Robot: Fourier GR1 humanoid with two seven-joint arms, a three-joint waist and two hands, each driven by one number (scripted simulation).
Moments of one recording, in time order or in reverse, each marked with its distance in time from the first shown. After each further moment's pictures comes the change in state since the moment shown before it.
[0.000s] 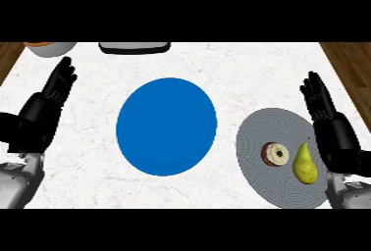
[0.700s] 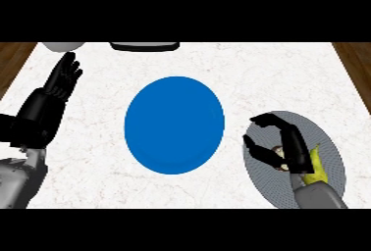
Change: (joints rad) left arm -0.025 -0.039 0.040 0.032 0.053 -0.087 -0.077; right arm -0.037 0.065 0.168 0.324 0.358 -0.168 -0.029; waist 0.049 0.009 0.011
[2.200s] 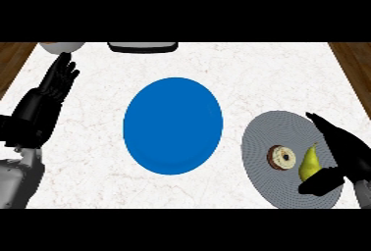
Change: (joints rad) left arm 0.012 -0.036 0.069 0.011 -0.014 -0.073 0.000; right arm 0.058 -0.378 -0.007 -0.420 0.105 0.533 0.871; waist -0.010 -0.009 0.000
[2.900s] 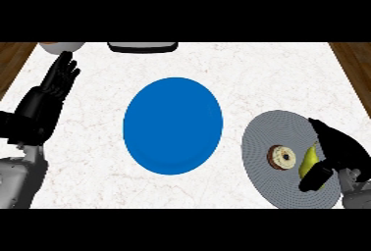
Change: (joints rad) left arm -0.013 -0.052 0.049 0.017 -0.053 -0.046 0.008; right arm -0.048 0.095 -0.015 0.135 0.131 0.148 0.130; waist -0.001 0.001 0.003
